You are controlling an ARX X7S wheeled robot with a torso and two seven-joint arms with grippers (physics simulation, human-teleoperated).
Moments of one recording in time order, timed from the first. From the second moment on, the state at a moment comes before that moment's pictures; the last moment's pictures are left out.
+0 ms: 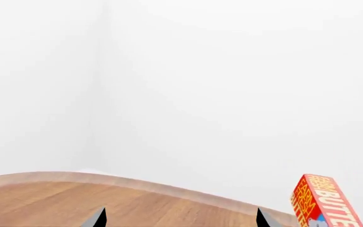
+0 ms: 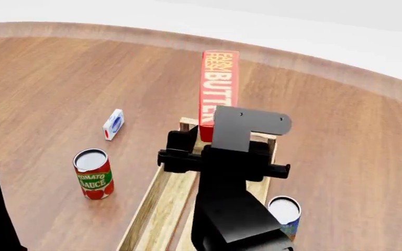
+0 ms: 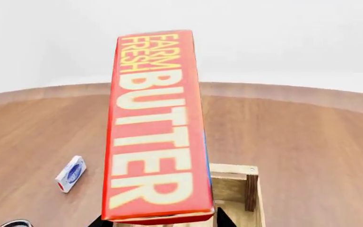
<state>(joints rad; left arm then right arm) 0.04 -0.44 0.11 0.85 -0.48 -0.33 -0.53 0.80 0.02 -0.36 0.30 0.51 0.57 0.51</state>
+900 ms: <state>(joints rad) 0.04 -0.46 0.09 0.83 -0.51 -0.30 -0.54 1.02 0.00 -1.10 0.91 1.39 0.05 0.76</state>
